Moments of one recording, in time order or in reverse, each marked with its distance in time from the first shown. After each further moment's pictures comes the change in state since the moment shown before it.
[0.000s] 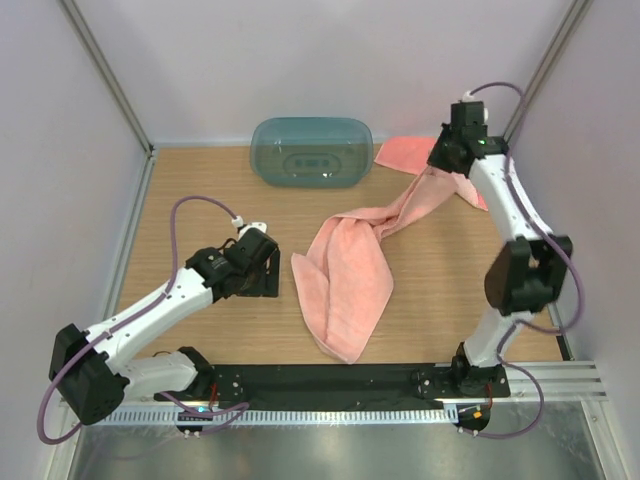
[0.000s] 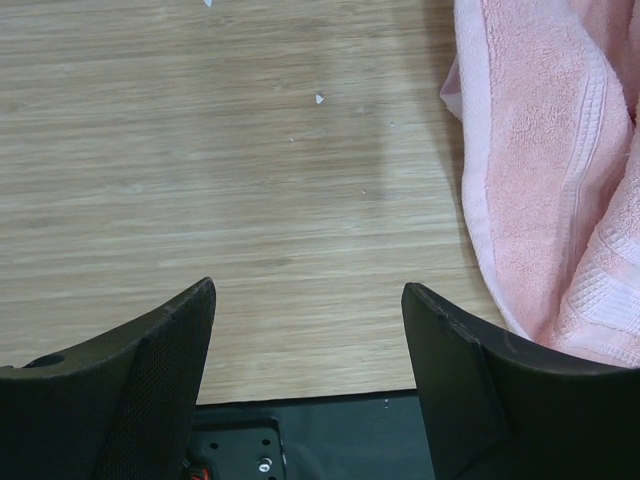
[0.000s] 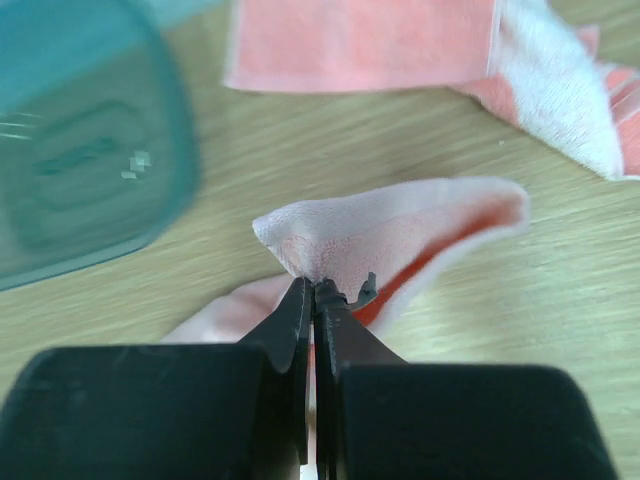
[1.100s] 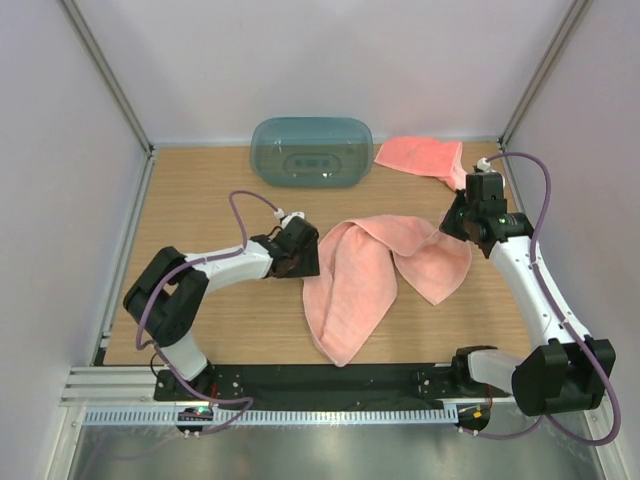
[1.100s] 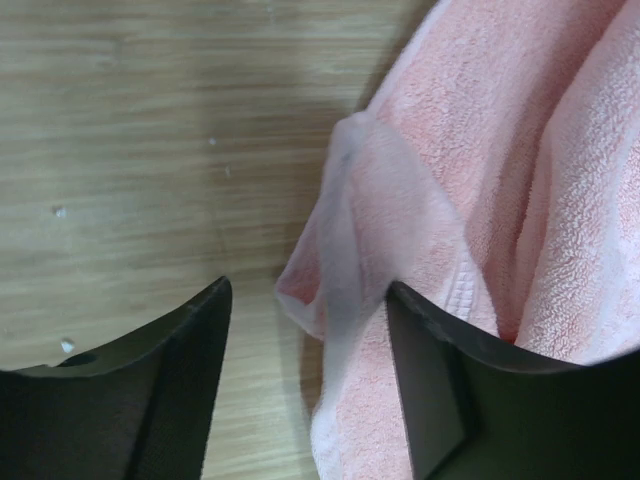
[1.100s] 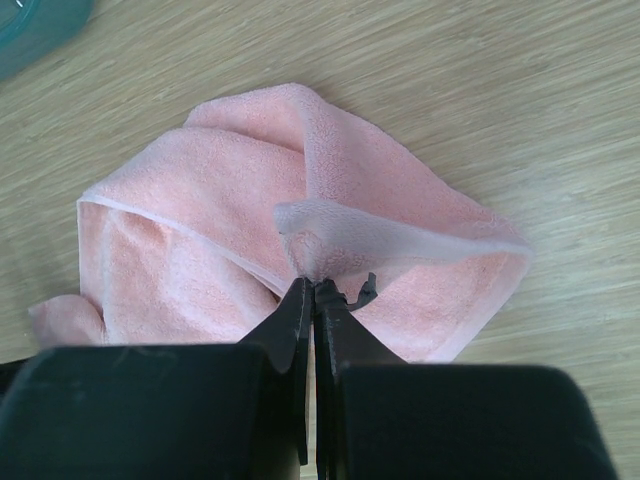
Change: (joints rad) left arm 0.007 0.527 0.050 0.560 0.102 -0.093; right arm 0.003 -0.690 -0.674 0.005 -0.014 0.025
